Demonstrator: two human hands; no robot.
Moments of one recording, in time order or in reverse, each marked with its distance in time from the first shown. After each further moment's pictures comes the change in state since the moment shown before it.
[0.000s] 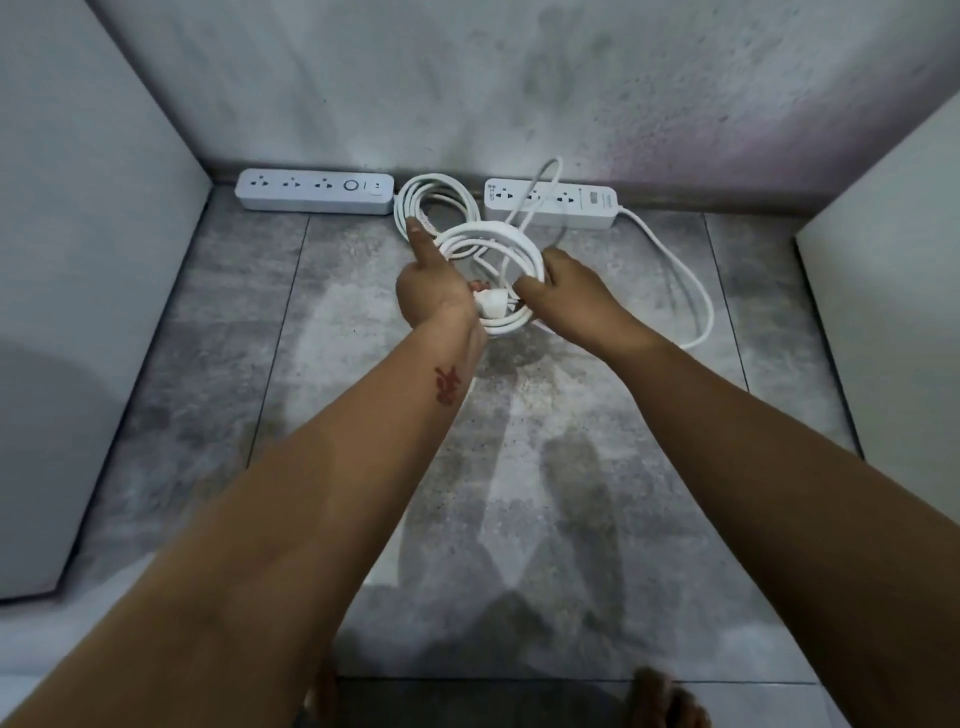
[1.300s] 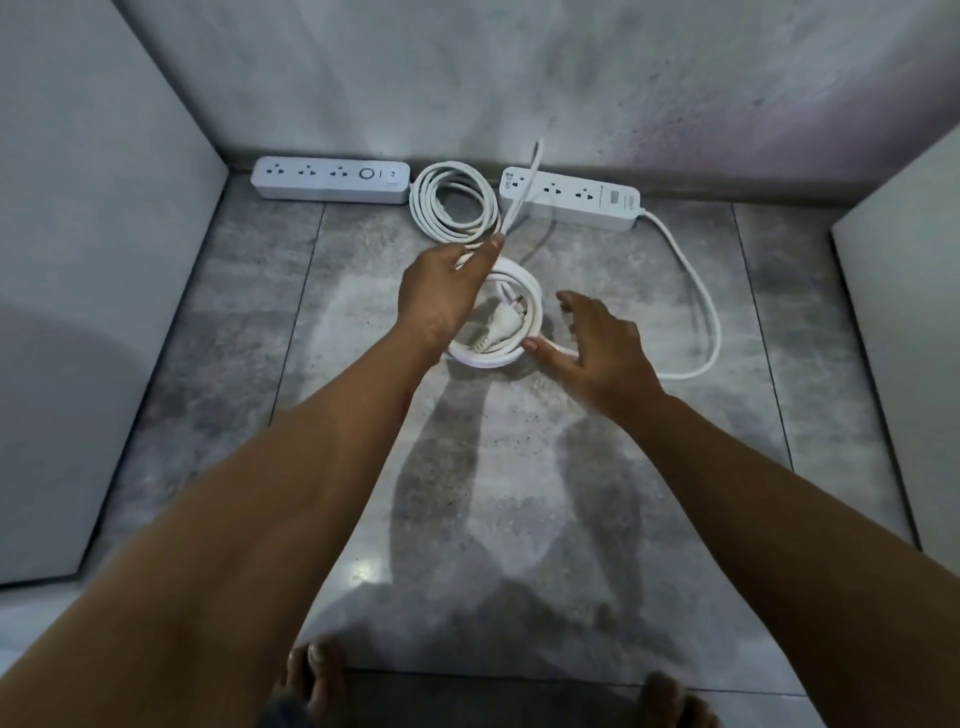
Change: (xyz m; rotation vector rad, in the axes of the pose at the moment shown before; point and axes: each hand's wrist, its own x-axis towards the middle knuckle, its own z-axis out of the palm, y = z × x) left_hand 0.021 0.000 -0.035 0.656 -0.375 0.504; right_hand -0.021 0.081 0.035 -0.309 0.136 -0.253
